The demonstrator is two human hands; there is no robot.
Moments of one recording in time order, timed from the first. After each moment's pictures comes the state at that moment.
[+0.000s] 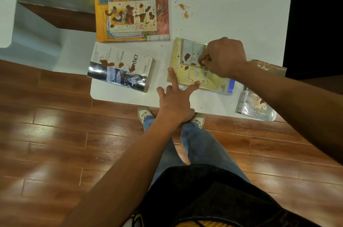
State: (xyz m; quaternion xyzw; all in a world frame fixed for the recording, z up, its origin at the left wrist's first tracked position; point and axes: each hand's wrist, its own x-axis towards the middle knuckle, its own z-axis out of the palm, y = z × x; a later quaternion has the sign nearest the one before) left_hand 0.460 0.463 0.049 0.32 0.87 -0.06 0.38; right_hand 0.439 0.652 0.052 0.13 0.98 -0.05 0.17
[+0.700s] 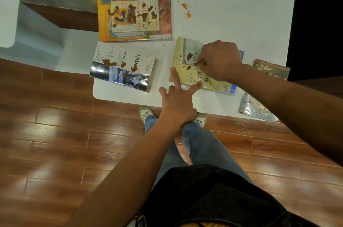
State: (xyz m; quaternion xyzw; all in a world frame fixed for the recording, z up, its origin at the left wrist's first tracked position) left_hand 0.461 0.463 0.047 0.32 0.87 -0.07 0.38; right_hand 0.437 0.638 0.051 0.09 0.98 -0.05 0.17
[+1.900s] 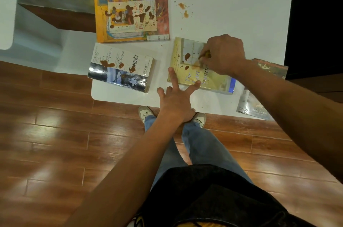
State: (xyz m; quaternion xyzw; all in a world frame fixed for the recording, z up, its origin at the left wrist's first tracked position) left_hand 0.459 0.464 0.050 0.32 0.86 -0.08 0.39; right_hand 0.435 0.653 0.055 0.15 0.97 -0.09 0.15
